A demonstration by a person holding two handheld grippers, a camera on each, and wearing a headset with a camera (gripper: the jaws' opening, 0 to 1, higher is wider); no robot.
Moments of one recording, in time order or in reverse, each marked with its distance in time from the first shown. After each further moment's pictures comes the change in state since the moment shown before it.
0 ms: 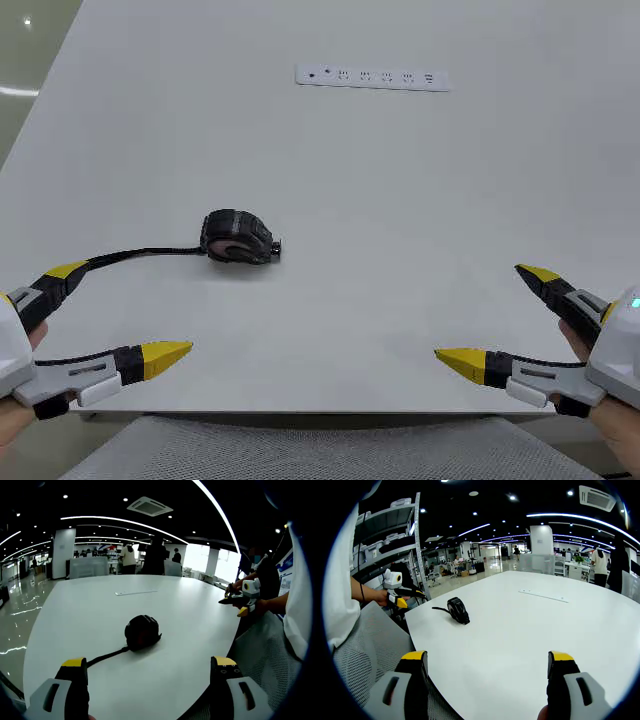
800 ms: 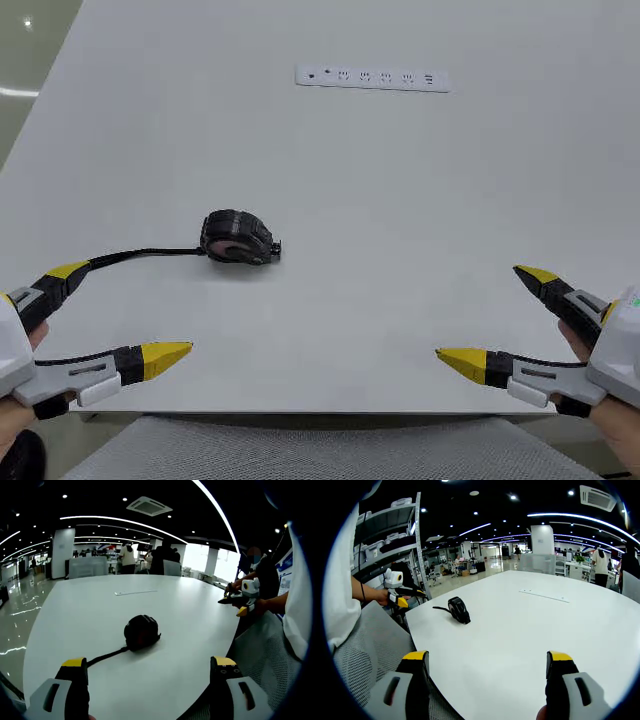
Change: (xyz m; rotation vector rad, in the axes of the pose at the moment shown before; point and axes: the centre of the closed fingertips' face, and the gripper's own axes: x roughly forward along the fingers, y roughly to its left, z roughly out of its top) left arm 0.001 -0.001 0.000 0.003 0.004 -0.006; right arm -0.001 0.000 -0.001 -0.002 0.003 0.007
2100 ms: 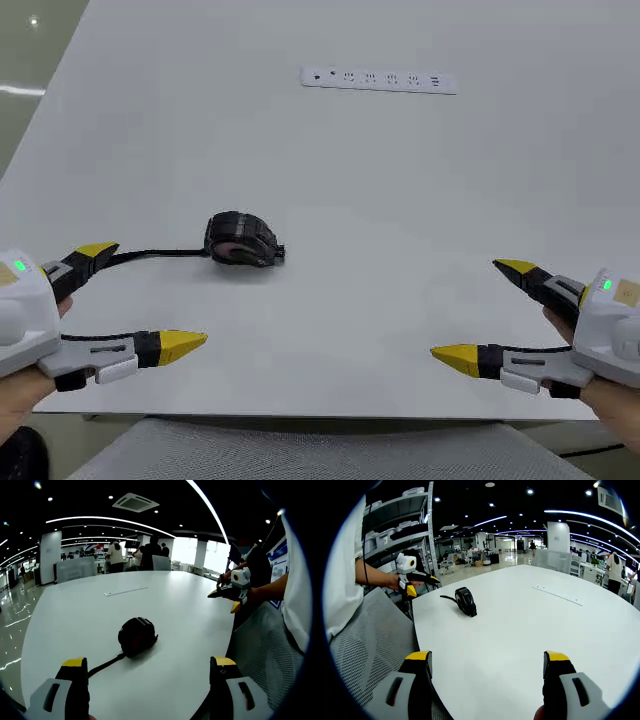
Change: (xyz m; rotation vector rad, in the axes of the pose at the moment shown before) left arm 0.030 -0.001 0.008 0.098 0.043 -0.084; right arm 0.029 0.002 -0.004 -0.098 0.082 0.111
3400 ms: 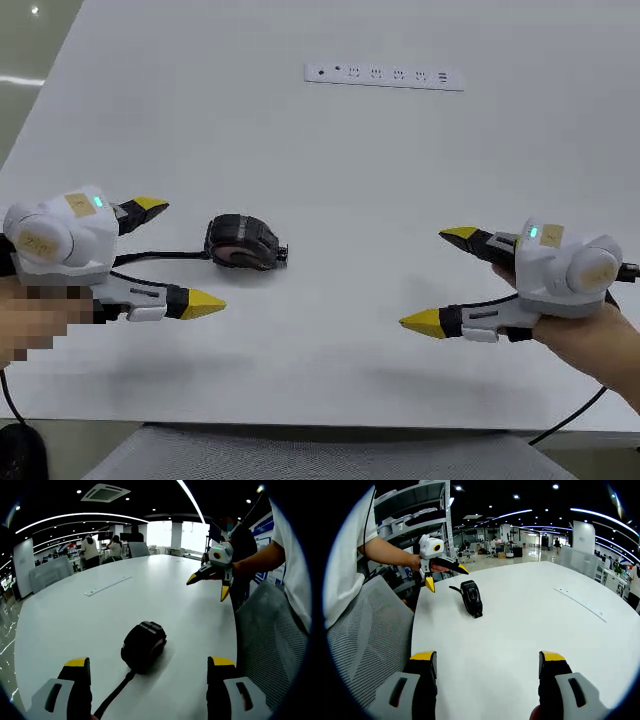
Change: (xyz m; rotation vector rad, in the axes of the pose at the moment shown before) left arm 0.064 0.026 0.010 0.176 0.120 -0.150; right arm 0.067 -0.014 0.013 -0.116 0.073 0.174
